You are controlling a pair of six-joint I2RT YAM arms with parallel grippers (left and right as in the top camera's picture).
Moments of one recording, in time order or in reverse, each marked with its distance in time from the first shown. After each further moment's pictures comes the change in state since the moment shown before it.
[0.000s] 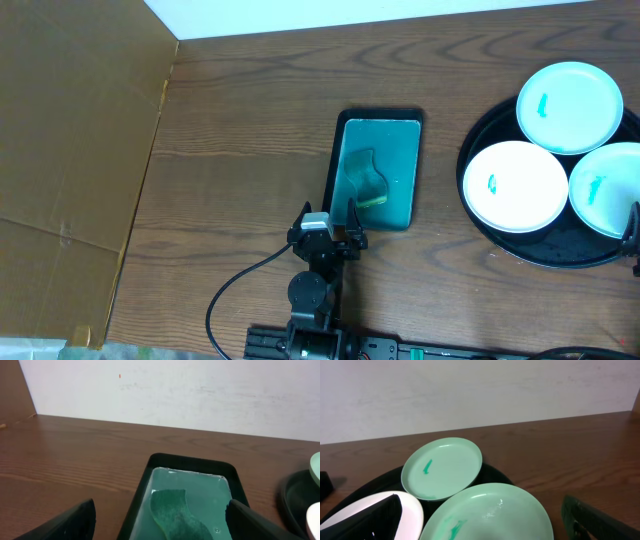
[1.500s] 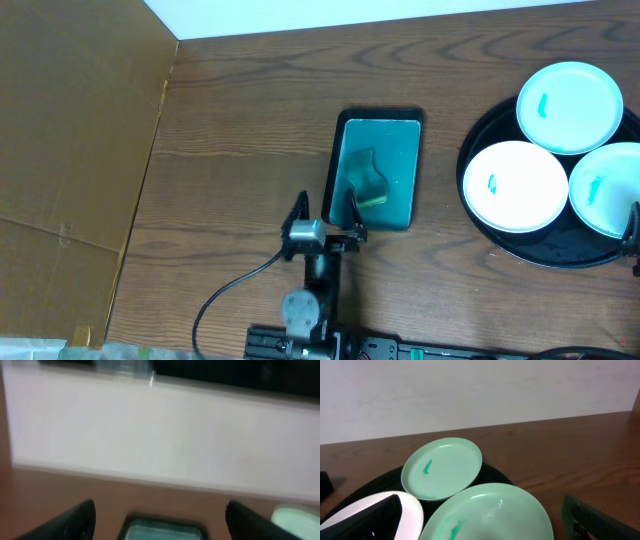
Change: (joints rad) left arm 0.000 0.005 -0.011 0.361 0.075 -0.057; right arm 0.000 0.000 0.000 0.001 0.000 0.000
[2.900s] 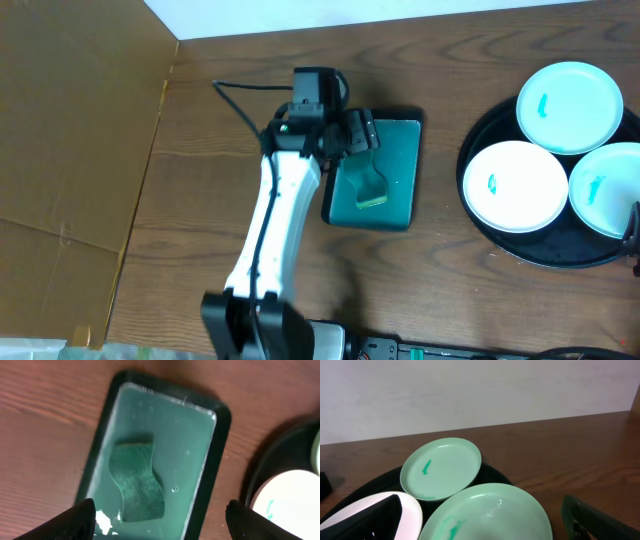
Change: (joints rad) left arm 0.000 1.519 1.324 -1.162 0.104 -0.166; right arm 0.000 -0.001 0.000 -0.001 0.005 0.000
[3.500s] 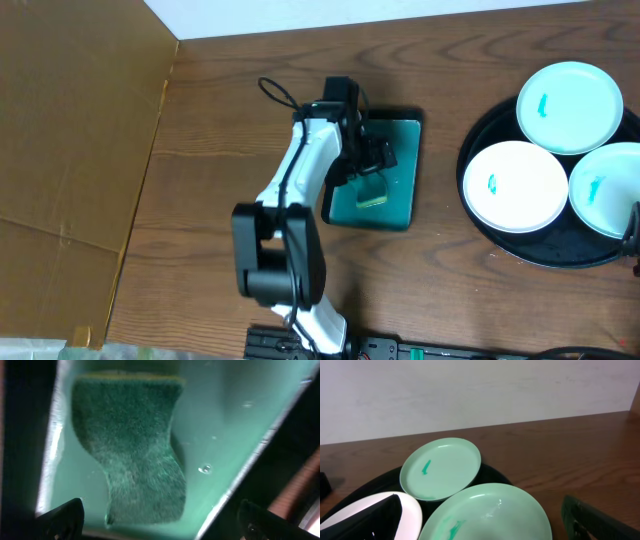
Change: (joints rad) left arm 0.000 0.315 0.000 -0.081 0.049 -0.055; right arm 0.000 0.000 0.000 0.000 0.002 0.000
